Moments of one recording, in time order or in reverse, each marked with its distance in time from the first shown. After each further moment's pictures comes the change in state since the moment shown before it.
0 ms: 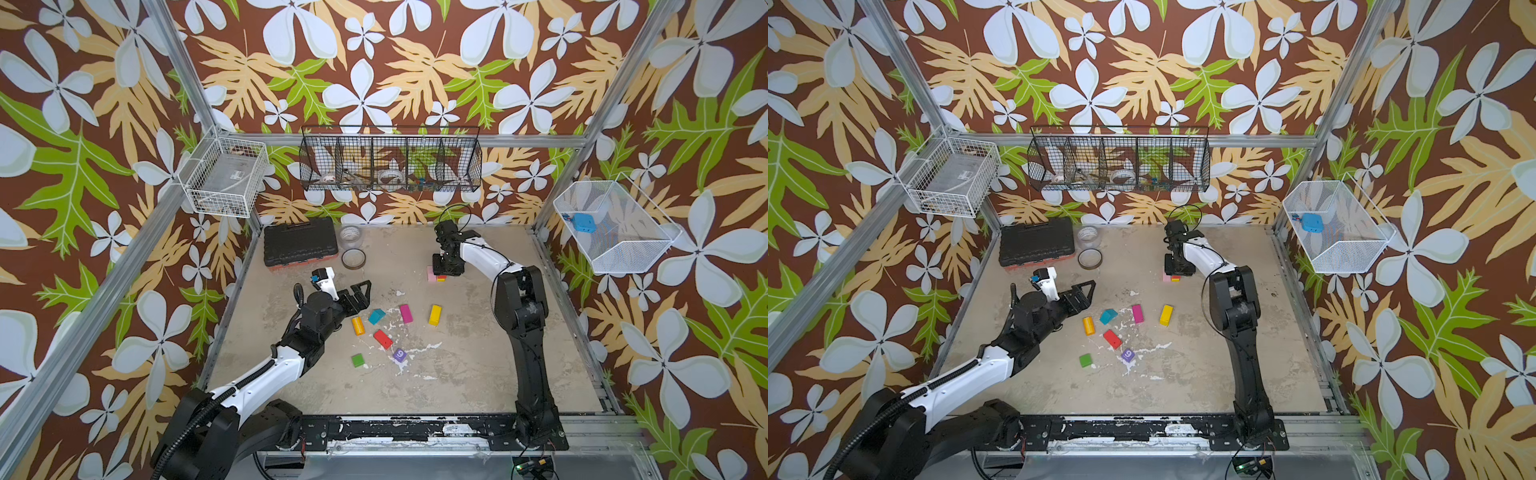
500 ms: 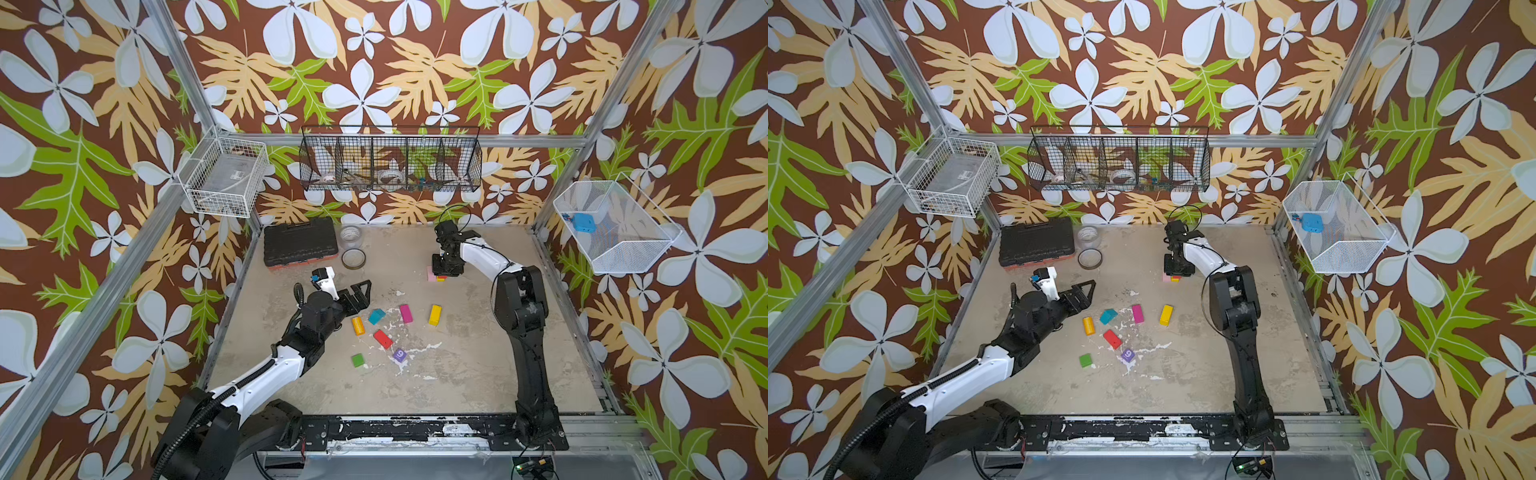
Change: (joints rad) left arm 0.000 0.003 0.003 0.000 0.000 0.000; right arm 0.001 0.000 -0.001 0.000 -0.025 0.007
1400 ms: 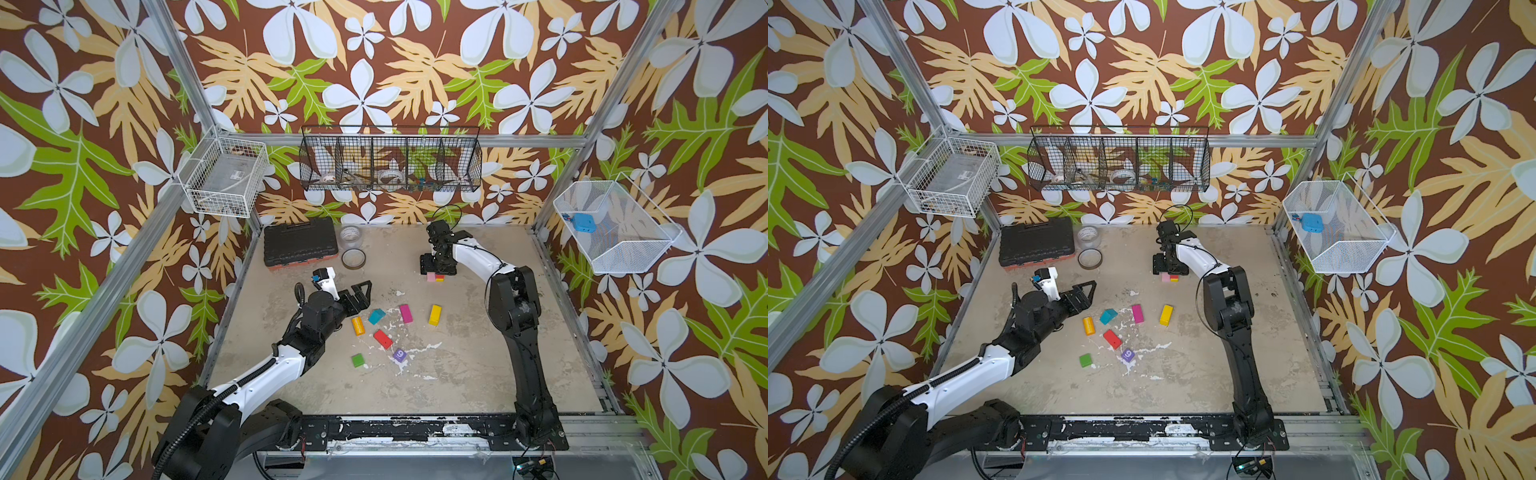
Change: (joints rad) left arm 0.000 0.012 0.001 0.000 0.004 0.000; right arm 0.040 0.046 0.057 0.020 -0.012 -0.013
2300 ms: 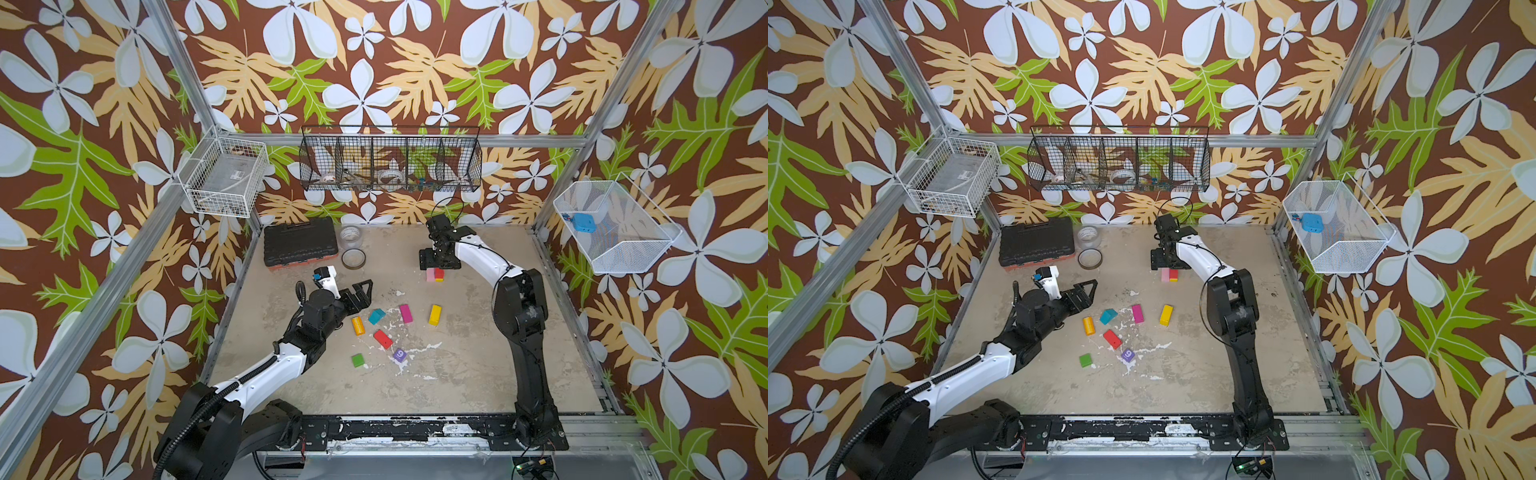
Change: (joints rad) left arm 0.000 0.021 0.022 -0.001 0.016 0.009; right arm 0.035 -0.147 -0.035 -0.023 0.108 -0.013
